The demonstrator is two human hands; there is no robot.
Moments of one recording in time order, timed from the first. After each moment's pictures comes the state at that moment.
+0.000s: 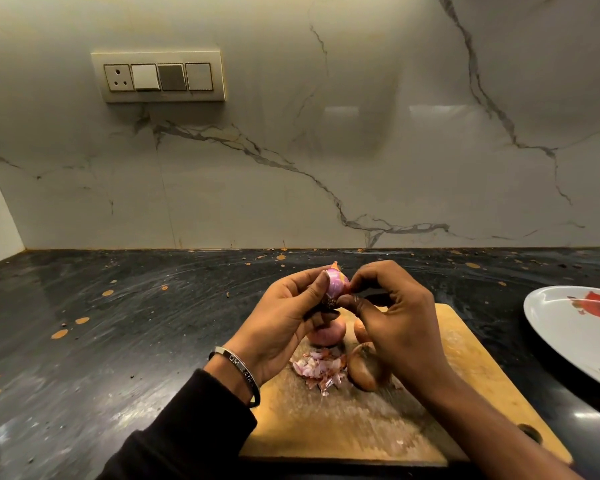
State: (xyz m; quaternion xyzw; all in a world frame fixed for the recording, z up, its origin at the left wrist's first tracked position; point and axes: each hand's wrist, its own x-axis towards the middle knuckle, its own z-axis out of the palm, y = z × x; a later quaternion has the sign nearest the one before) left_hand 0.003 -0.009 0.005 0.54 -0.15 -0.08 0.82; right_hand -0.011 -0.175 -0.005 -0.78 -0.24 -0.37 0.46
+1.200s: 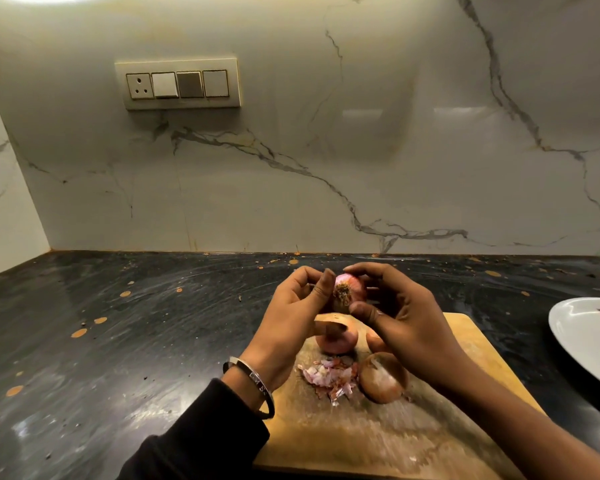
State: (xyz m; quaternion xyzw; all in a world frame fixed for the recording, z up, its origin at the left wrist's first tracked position) left_hand 0.001 -0.008 0.005 0.61 -0.17 0.01 0.77; right_hand 0.006 -0.186 -0.003 -0.76 -0.33 -0.21 0.52
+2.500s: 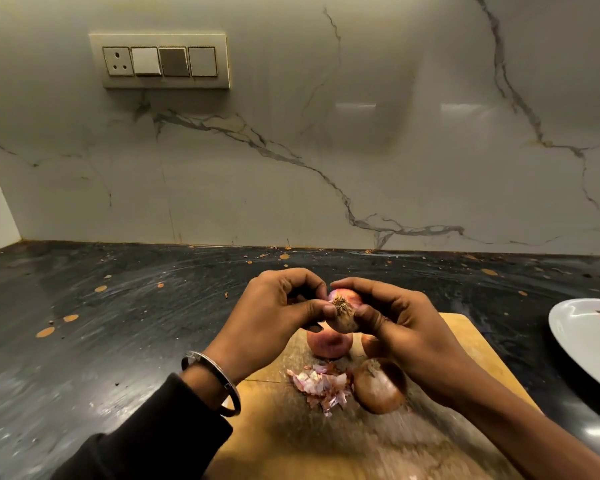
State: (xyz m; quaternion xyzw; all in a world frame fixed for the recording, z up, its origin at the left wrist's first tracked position) left_hand 0.007 0.014 0.018 0.79 -0.24 0.10 0.56; right_hand 0.007 -0.191 -0.007 -0.72 -0.28 -0.05 0.63
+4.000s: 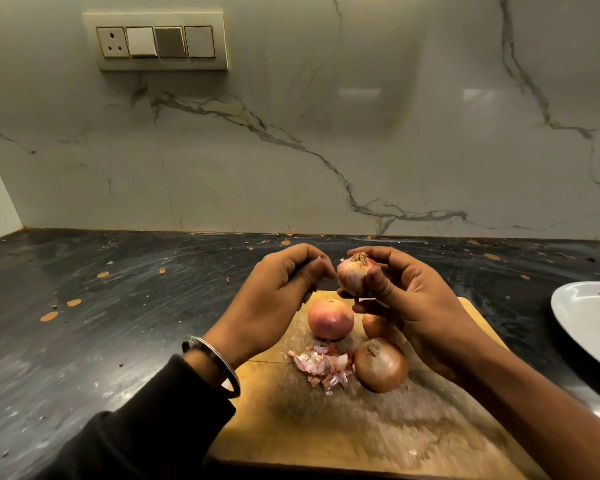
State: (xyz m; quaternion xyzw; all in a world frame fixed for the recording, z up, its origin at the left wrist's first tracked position) left_hand 0.003 0.009 0.016 0.78 -0.27 0.13 0.55; right_hand 0.010 -0.192 0.000 -0.65 -0.22 -0.01 0.72
